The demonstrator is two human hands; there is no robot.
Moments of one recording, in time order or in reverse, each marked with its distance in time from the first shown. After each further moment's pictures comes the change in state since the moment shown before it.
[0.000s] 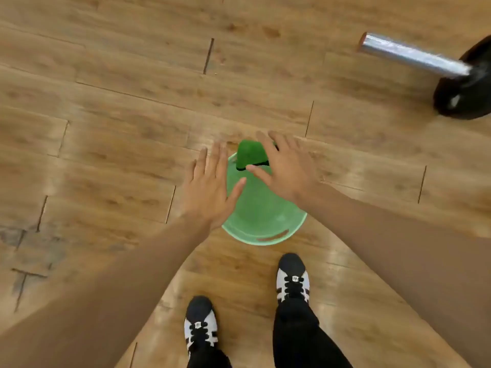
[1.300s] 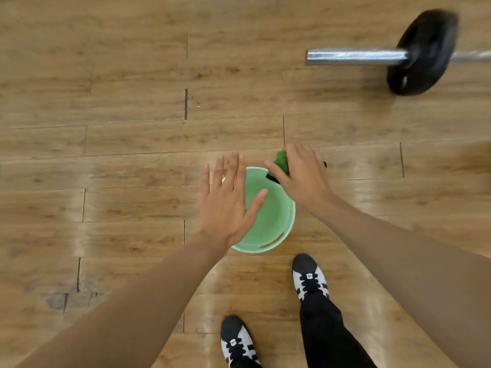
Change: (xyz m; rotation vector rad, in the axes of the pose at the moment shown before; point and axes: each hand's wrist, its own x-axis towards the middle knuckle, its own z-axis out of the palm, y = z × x) left_hand -0.017 0.056 -0.071 0.065 0.093 0.234; right_hand -0.051 0.031 -0.026 0.338 0.433 0.258
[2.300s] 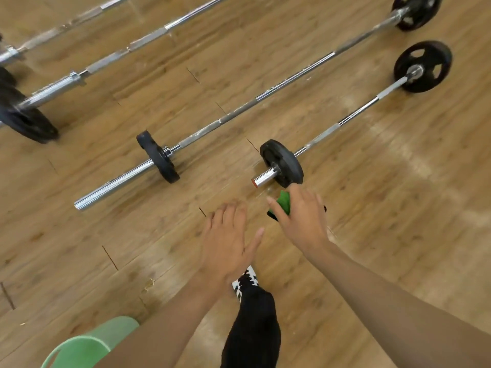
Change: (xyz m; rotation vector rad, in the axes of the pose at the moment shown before) left_hand 0.091 0.604 -0.081 0.029 -0.135 0.670; right_hand -0.200 0.375 -0.442 -0.063 0.419 0.716
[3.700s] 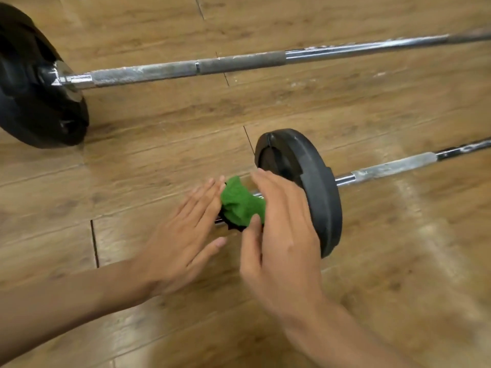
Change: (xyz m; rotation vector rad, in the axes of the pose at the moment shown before) left_hand 0.271 -0.100 0.333 -0.051 0.207 0.168; right_hand 0.167 0.196 0.248 0.257 0.078 -0.540
